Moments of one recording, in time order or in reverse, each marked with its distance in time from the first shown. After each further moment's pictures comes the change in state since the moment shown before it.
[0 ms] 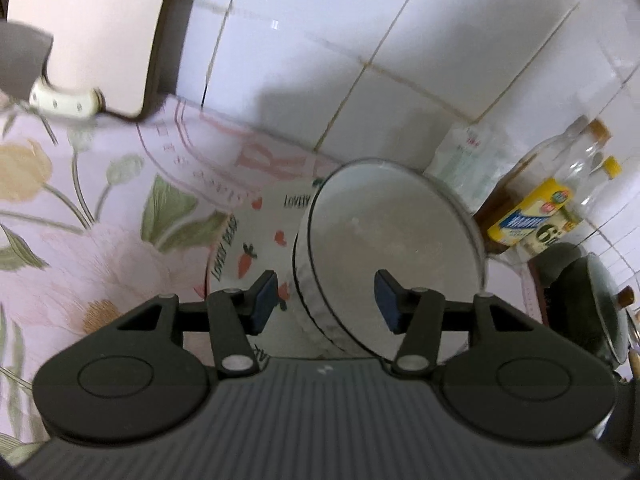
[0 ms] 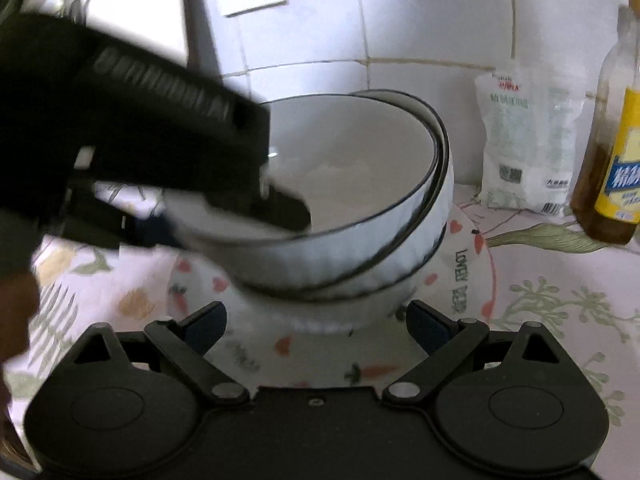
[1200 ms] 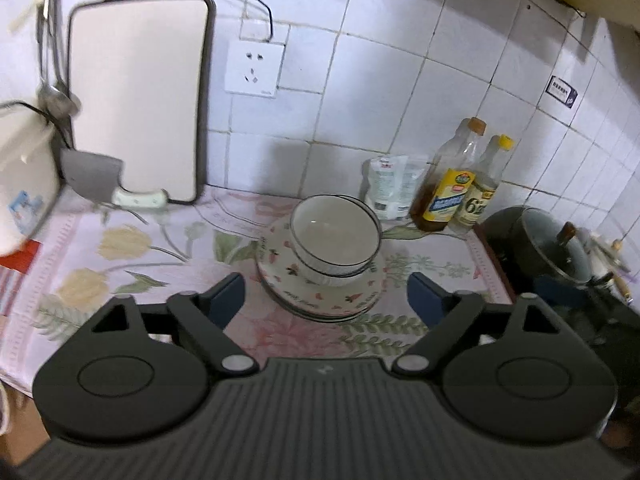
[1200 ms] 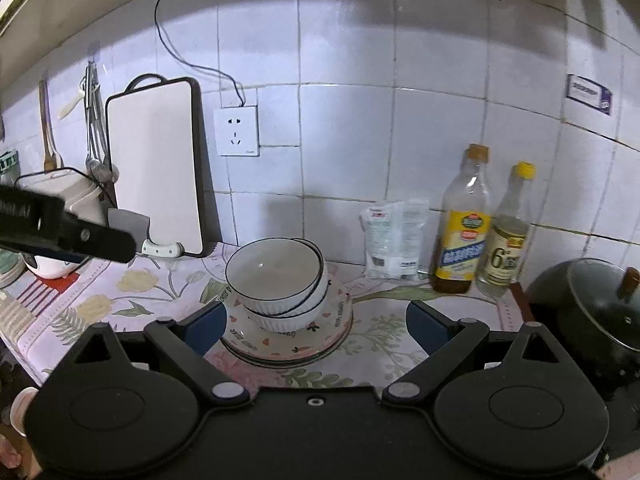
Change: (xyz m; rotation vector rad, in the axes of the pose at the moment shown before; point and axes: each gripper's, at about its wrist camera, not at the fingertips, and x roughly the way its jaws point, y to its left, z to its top) left arm -0.233 -0.043 -0.053 0.253 -0.137 0.058; right arm -0.251 0.024 0.014 0.030 -0.168 -0.207
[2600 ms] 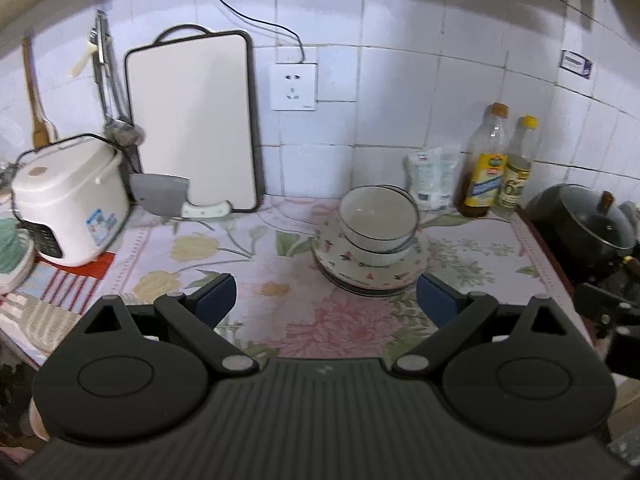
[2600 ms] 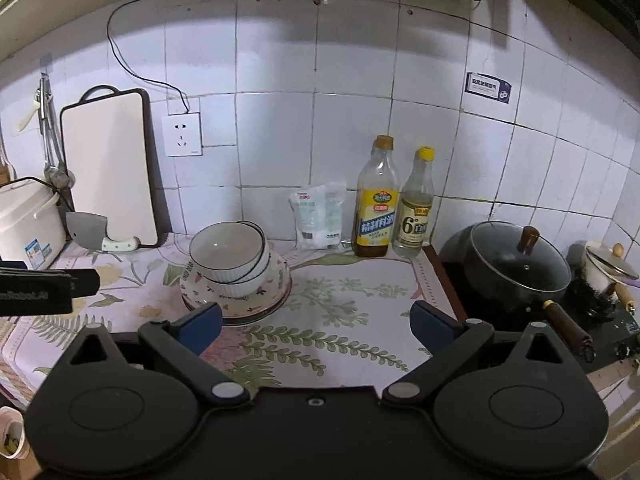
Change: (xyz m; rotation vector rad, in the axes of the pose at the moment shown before) left arm -0.053 -0.030 -0.040 0.094 -0.066 0.215; right arm -0.091 0.019 -0.010 0.074 0.036 -0.200
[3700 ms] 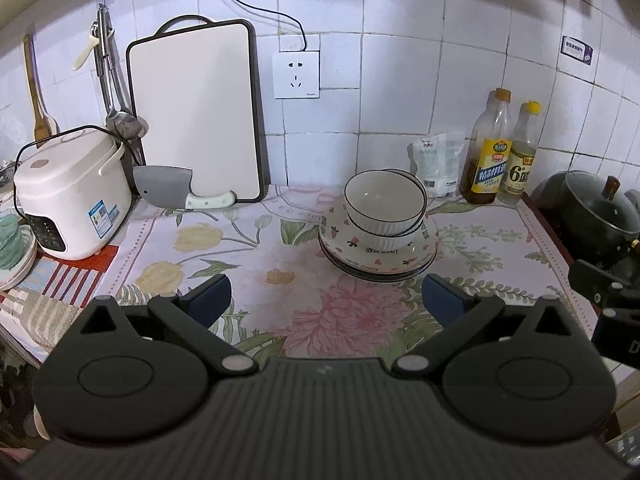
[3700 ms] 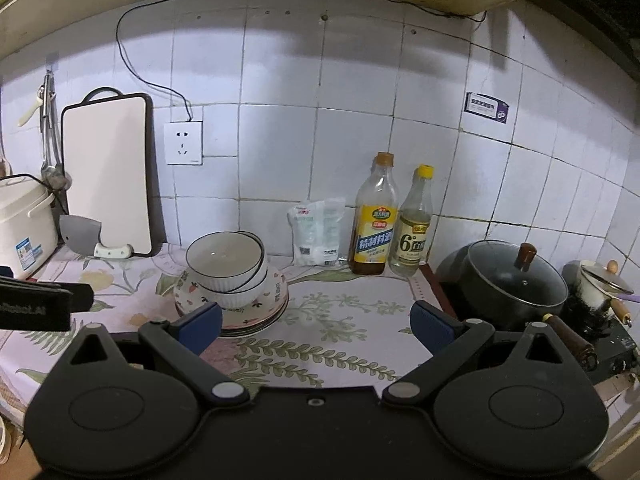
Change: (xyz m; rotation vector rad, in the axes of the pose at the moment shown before) left arm 0.009 0.008 -0.016 0.020 0.011 -0.004; right arm 0.005 0.020 -0.019 -0.038 -0.077 -0.055
